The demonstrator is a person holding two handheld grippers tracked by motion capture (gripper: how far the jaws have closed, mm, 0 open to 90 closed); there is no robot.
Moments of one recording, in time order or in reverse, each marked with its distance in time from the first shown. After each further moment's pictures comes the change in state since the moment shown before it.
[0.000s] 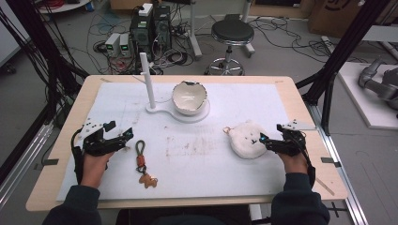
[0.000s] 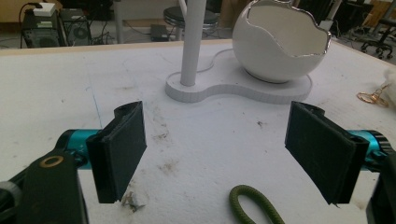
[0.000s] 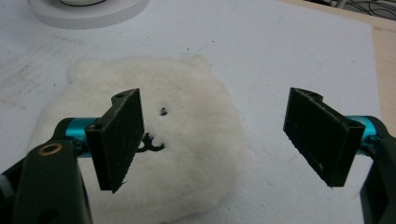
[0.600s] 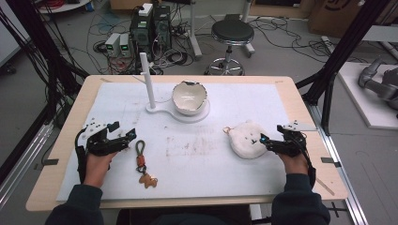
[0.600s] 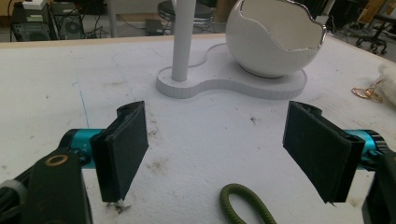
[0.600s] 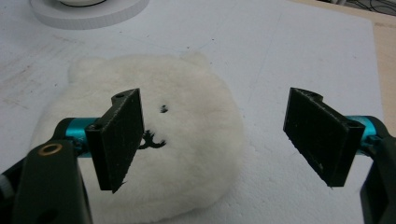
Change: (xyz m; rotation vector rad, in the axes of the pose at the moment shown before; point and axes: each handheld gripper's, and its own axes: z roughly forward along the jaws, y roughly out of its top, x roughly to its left) left arm -0.005 -0.001 0.006 0.023 -0.022 0.005; right arm -0.001 -0.003 -0.001 -0.003 0.004 0.012
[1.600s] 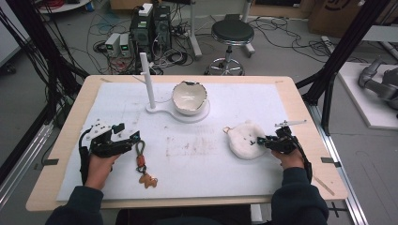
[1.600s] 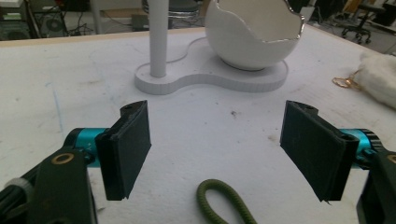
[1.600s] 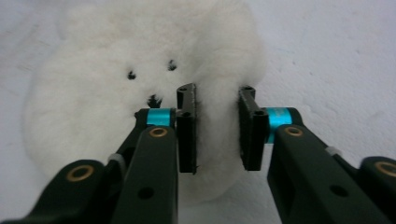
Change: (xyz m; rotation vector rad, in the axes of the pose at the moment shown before) left arm -0.012 0.001 0.002 0.021 -0.057 0.019; right arm -0.011 -0.006 0.035 0.240 0.173 0.118
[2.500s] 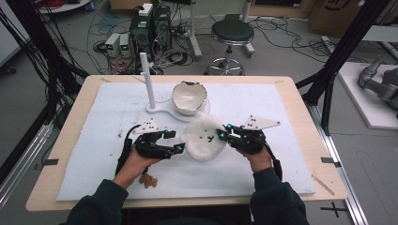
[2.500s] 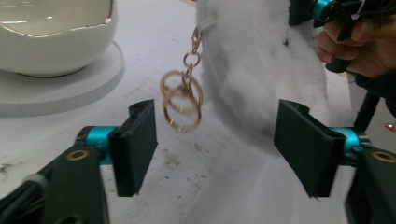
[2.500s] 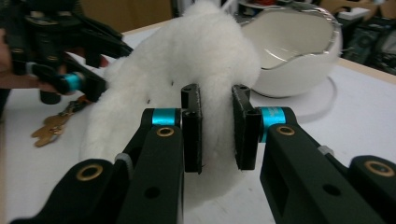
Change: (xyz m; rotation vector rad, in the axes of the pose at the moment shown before) left arm -0.090 0.017 0.068 0.135 -0.477 0.060; right arm 0.127 0.044 -0.001 -0.377 0.289 -0.358
